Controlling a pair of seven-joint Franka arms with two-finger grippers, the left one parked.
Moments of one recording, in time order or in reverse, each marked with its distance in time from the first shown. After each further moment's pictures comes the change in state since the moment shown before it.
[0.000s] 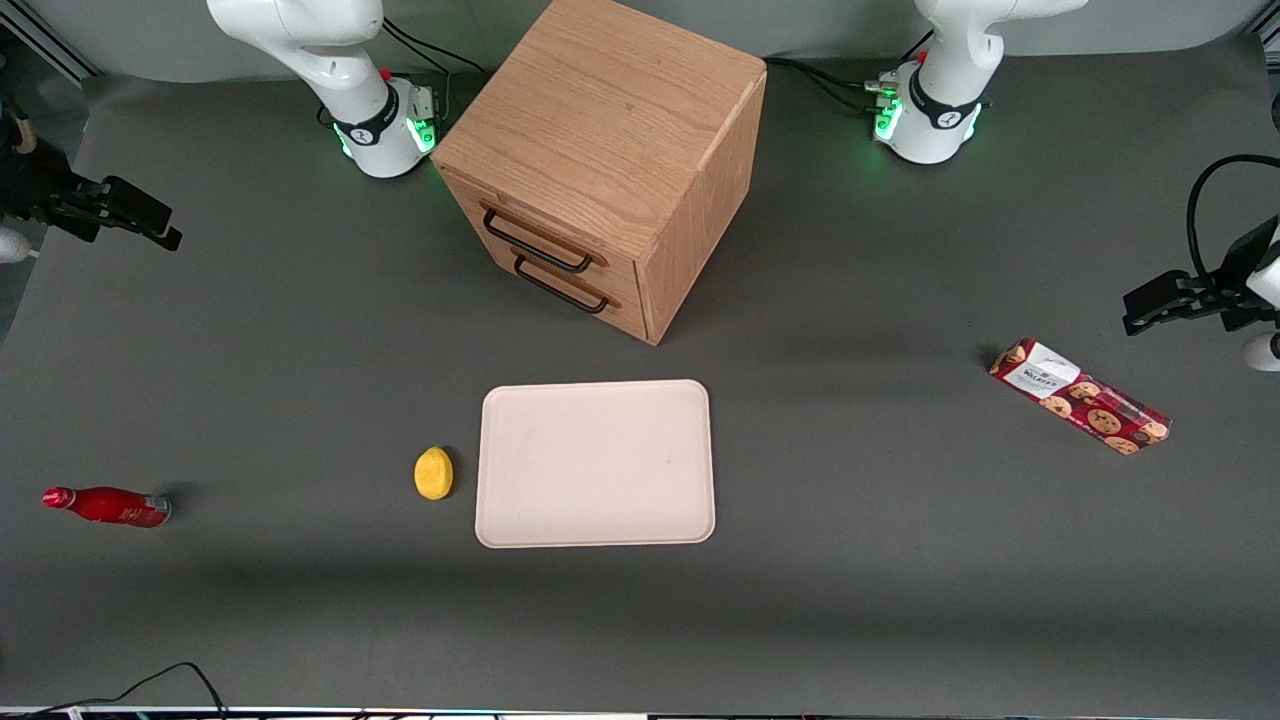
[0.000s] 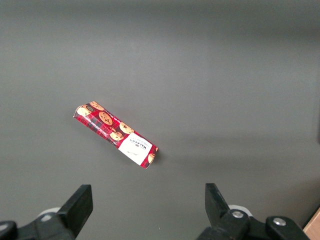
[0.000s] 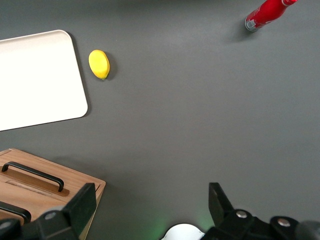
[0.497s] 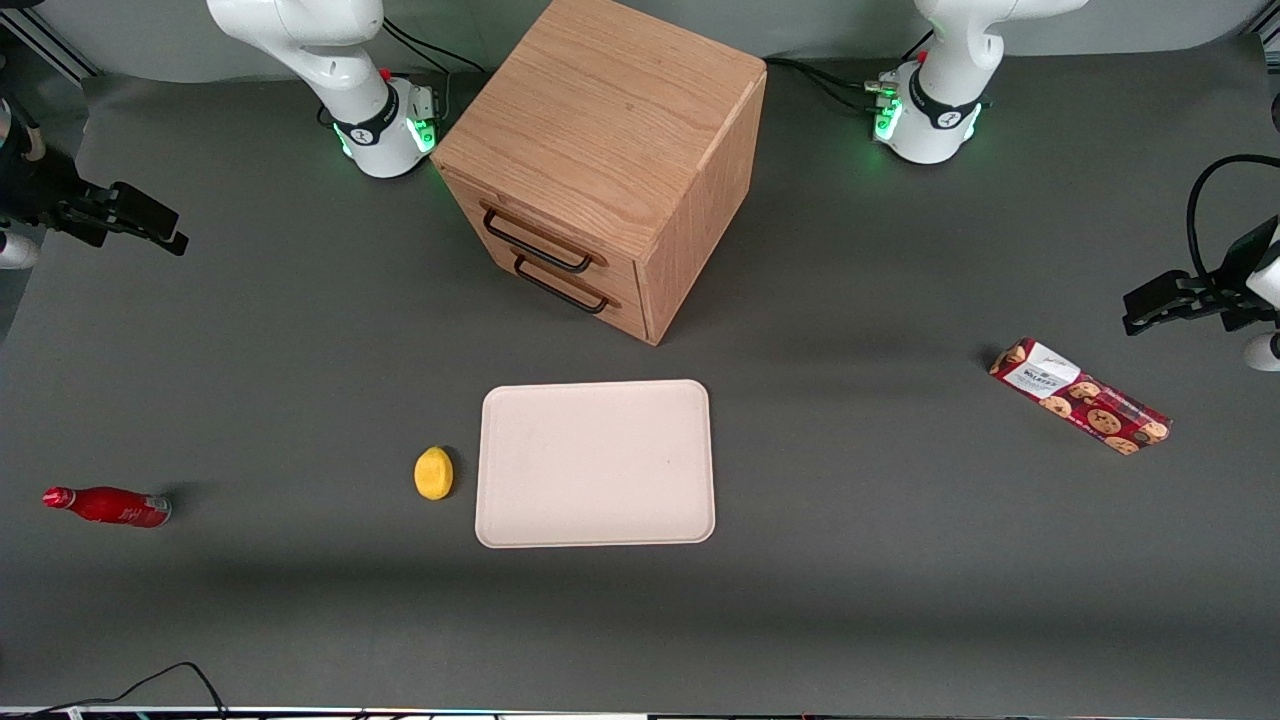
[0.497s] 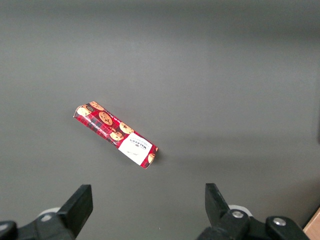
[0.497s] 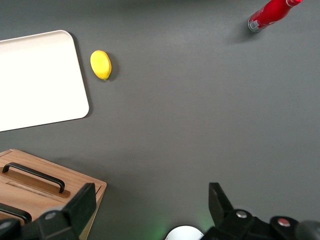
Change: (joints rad) arm 0.001 0.000 0.006 -0.013 0.004 0.018 0.003
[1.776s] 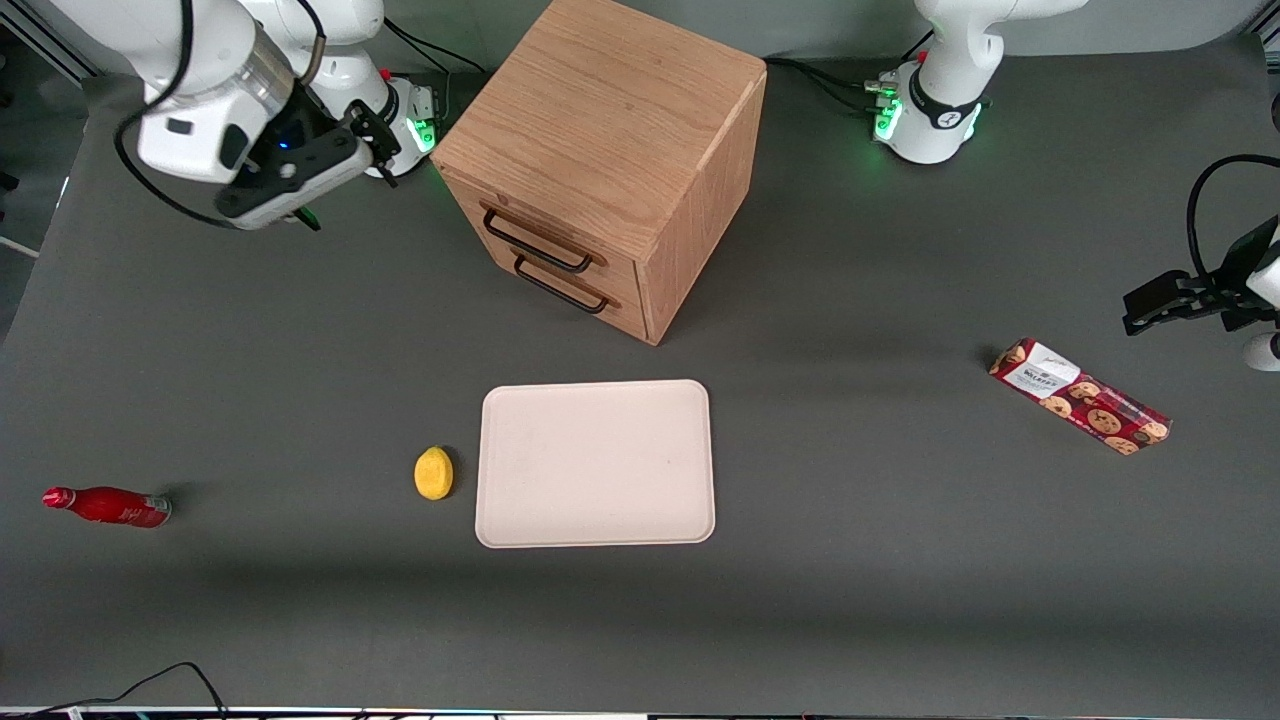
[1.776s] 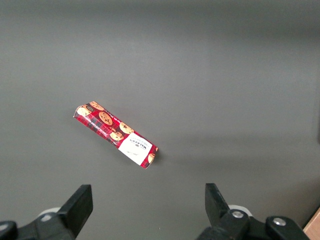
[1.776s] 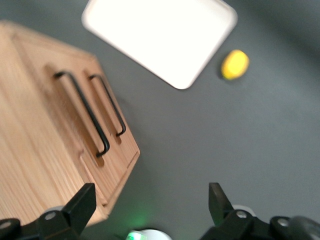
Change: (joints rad) arm 0.027 0.040 0.364 0.014 0.105 0.005 -0.489
